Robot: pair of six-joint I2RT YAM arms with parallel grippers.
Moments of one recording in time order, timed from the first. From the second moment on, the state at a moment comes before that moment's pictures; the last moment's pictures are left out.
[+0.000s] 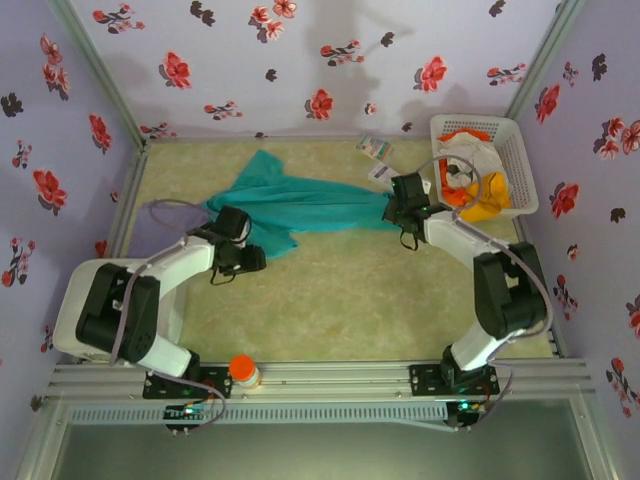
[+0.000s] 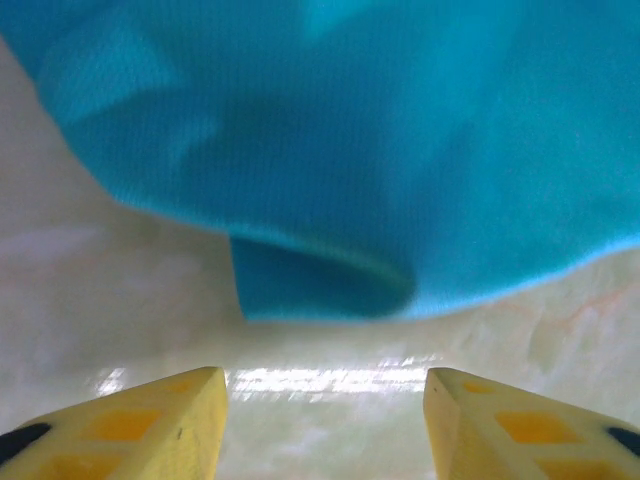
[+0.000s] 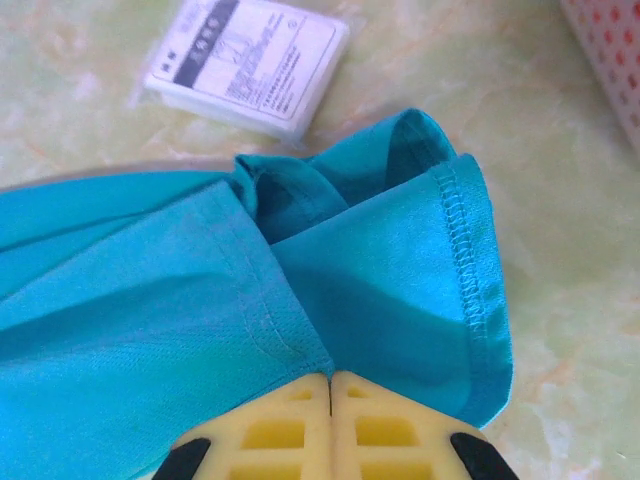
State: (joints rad) left arm -0.40 1.55 0.85 -0.50 0.08 -0.49; right arm 0.34 1.58 1.00 -0.28 0.21 0.61
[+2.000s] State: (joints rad) left arm -0.43 1.58 1.21 -1.02 0.04 -0.43; right arm 0.26 1.36 0.83 -0.52 0.17 0.58
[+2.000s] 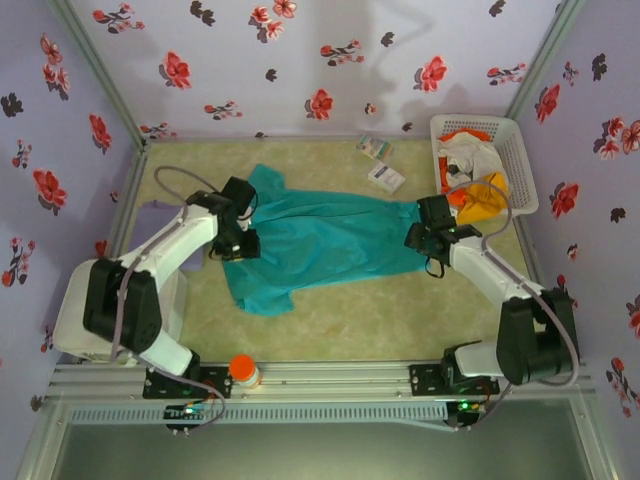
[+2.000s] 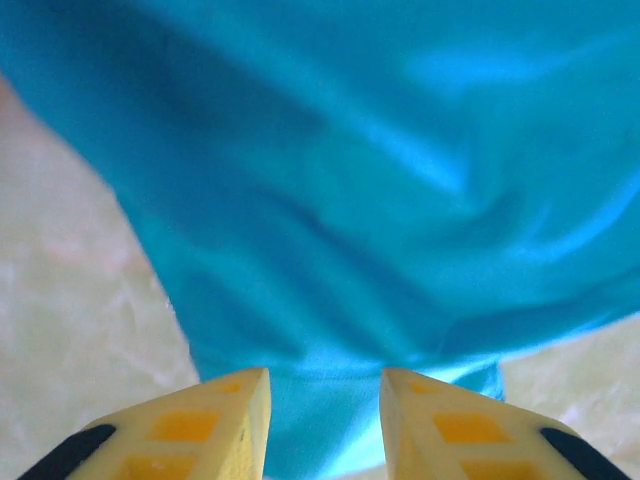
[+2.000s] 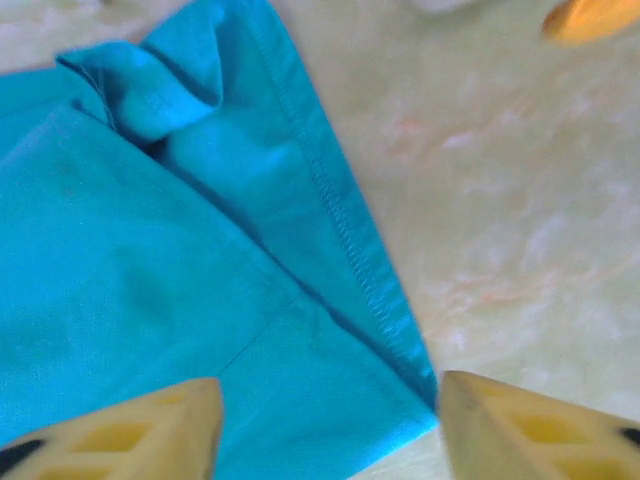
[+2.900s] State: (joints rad) left arm -0.37 1.56 1.08 -0.95 0.04 -0.38; right arm 0.26 1.72 0.96 -0.48 0.11 0.53
